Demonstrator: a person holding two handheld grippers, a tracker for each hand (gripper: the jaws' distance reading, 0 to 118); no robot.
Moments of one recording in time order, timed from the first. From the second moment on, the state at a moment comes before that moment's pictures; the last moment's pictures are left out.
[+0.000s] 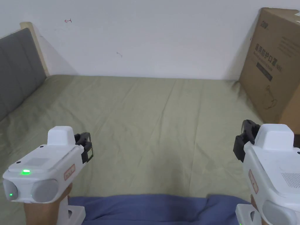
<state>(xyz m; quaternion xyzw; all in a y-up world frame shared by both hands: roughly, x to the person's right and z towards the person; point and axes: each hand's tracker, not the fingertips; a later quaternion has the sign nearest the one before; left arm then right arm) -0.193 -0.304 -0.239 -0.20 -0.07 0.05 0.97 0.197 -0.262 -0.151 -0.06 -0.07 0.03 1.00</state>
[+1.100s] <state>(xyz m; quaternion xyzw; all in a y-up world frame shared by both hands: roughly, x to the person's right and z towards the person) -0.350 -0.531 -0.284 -0.50 -0.14 0.24 0.82 0.201 -0.317 -0.193 -0.16 -0.09 0.03 0.98</state>
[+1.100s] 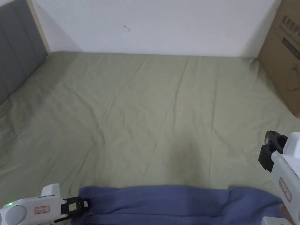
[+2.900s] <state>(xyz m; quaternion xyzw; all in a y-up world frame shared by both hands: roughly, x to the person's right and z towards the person) -0.047 -0.479 -0.293 -0.56 -0.21 0.04 0.80 0.270 -0.300 -0.139 -0.14 -0.09 0.01 0.99</state>
